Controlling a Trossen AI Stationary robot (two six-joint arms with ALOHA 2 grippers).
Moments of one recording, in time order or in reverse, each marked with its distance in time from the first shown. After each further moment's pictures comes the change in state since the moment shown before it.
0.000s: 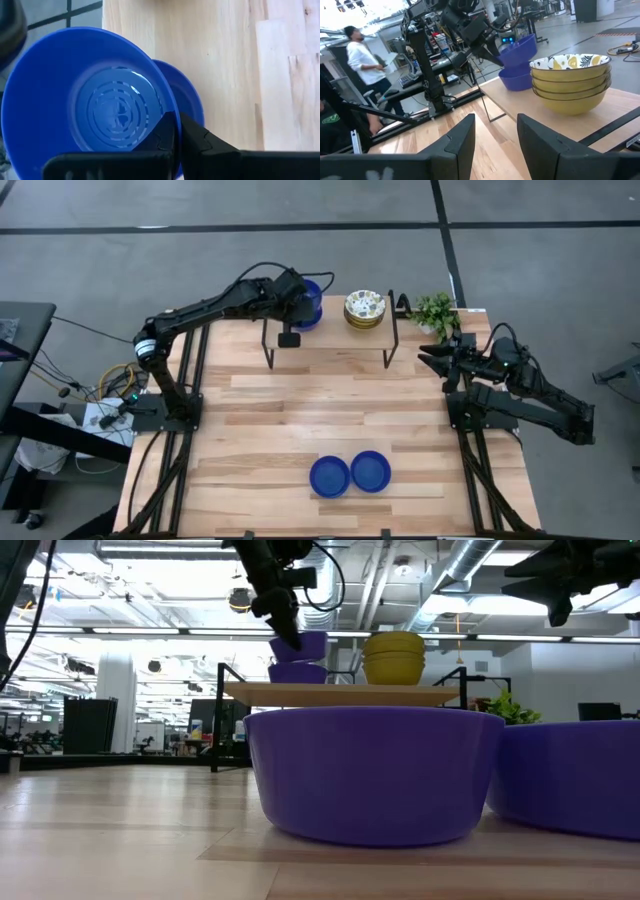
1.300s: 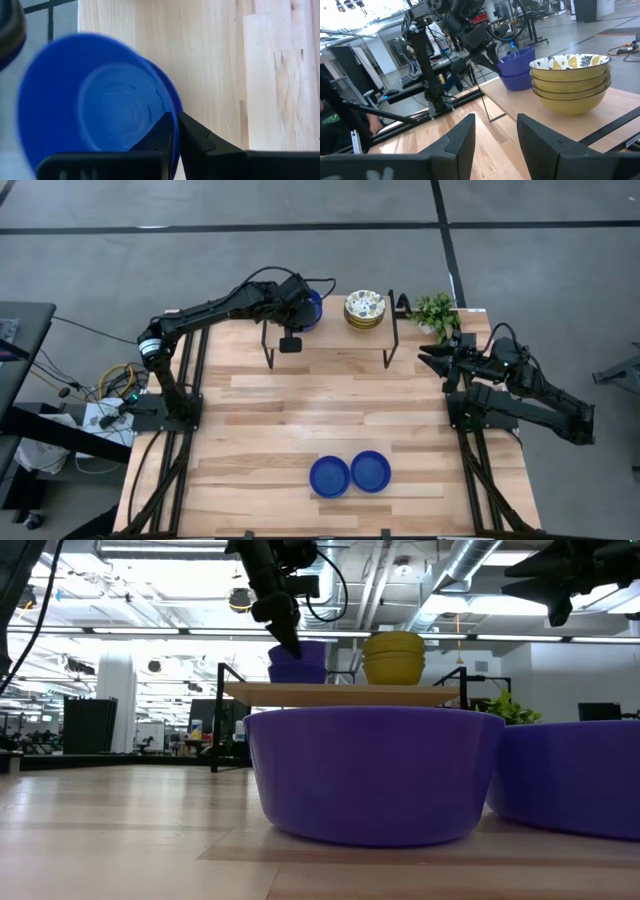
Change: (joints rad) left arm -0.013 0.032 -0.001 -0.036 0.027 -0.041; right arm 0.000 0.000 0.000 0.000 0.000 0.000
